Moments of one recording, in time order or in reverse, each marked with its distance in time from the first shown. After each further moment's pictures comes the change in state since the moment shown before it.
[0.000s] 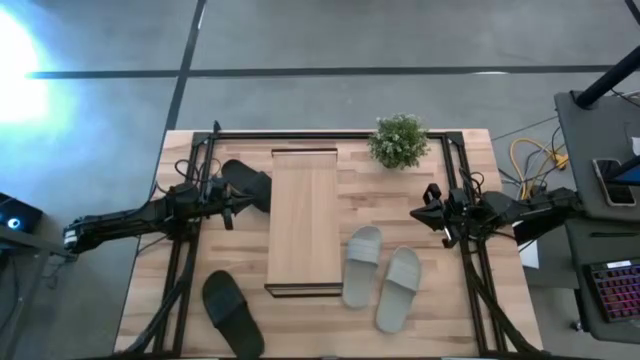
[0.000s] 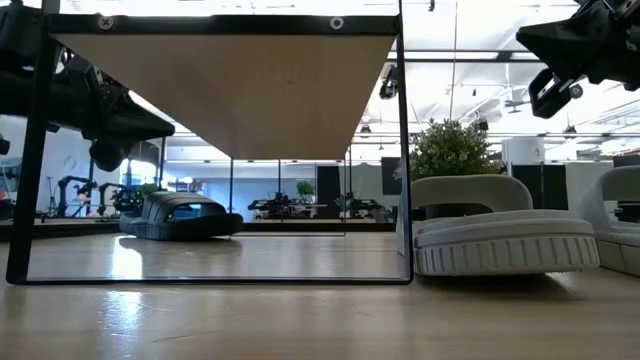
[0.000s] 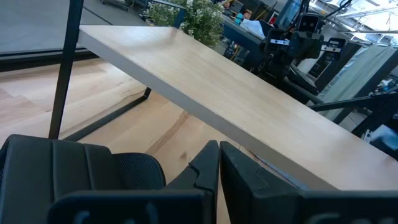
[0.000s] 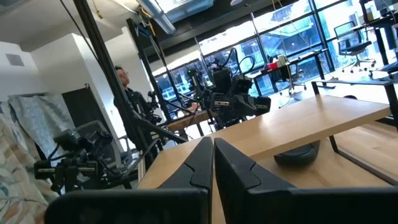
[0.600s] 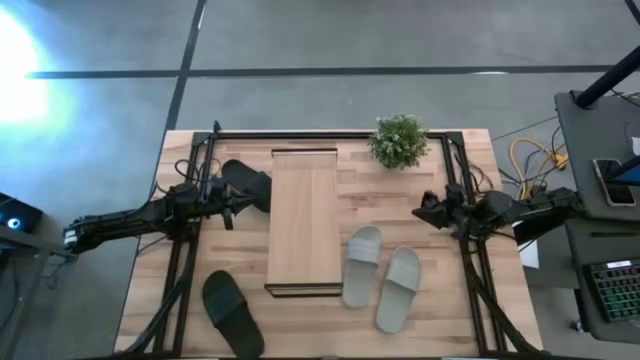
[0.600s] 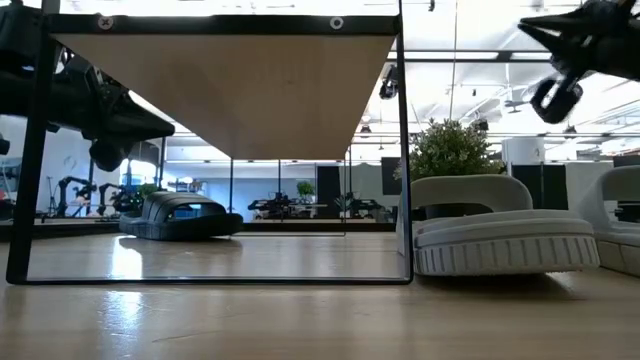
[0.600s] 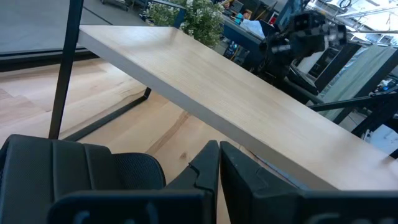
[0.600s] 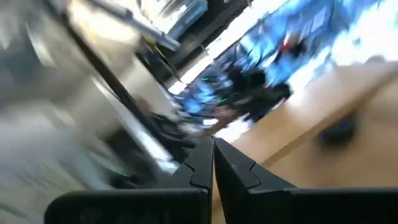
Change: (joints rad) left arm 0.000 0.000 0.000 0.000 0.000 0.000; right arm 0.000 0.006 0.000 0.047 -0.020 0.509
